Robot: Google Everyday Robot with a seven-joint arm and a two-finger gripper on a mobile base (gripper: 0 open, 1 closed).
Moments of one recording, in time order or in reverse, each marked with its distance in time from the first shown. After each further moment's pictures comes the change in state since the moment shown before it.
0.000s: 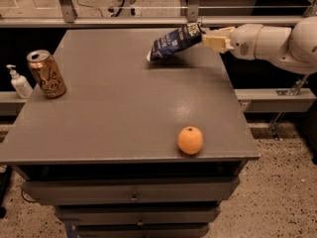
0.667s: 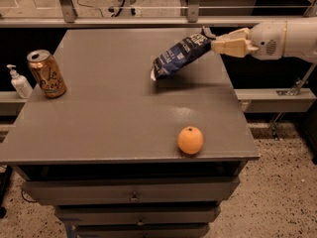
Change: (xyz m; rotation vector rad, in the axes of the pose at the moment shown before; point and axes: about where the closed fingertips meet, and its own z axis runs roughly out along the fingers) arm -0.014 0.056 -0.059 -0.237 0.078 0.035
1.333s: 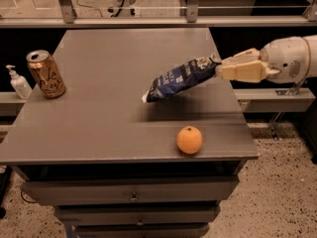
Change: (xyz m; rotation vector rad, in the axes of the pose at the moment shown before) arm 0.009 0.113 -0.032 -0.254 0.013 0.037
